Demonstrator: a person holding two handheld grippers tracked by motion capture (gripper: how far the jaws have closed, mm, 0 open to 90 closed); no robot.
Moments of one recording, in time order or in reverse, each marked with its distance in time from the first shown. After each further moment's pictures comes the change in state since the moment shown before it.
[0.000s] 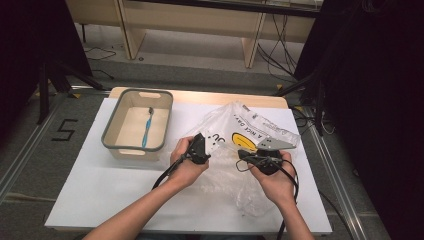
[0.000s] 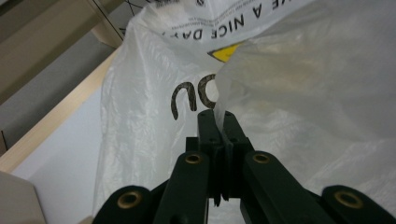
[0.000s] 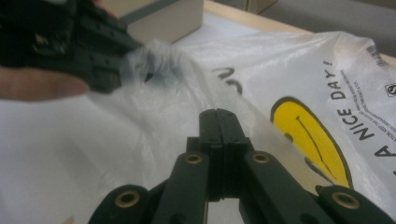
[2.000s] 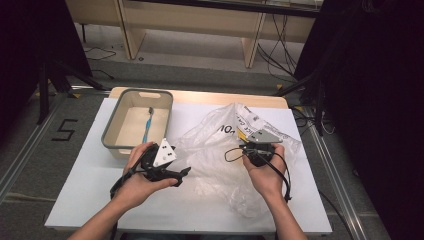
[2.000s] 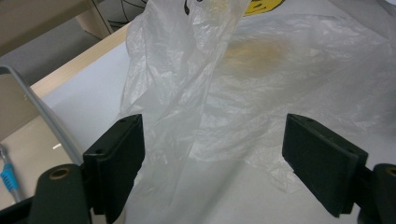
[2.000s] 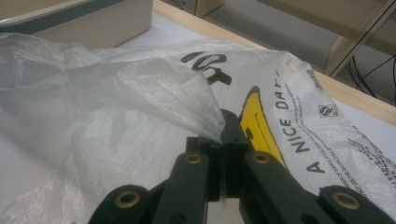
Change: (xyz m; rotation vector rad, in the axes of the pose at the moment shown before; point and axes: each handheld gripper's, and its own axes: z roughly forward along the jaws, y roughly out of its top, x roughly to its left) left arm 0.027 -0.051 -0.109 -0.024 -0.098 -0.160; right arm 0.009 0.021 0.018 0.008 -0.242 -0.062
